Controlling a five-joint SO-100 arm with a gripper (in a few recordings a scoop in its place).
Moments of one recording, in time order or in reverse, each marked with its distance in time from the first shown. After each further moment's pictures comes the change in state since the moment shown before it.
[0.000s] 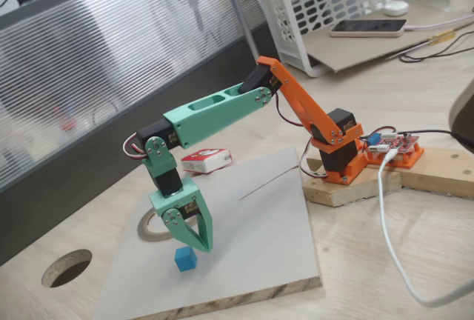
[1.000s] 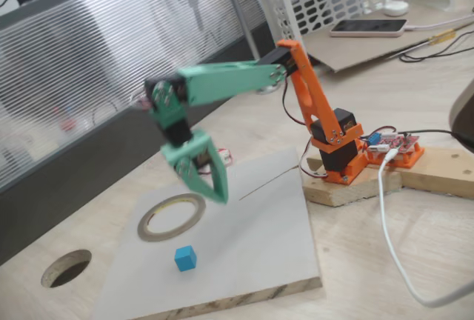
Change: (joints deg) arm -0.2 11.5 0.2 15.3 0.4
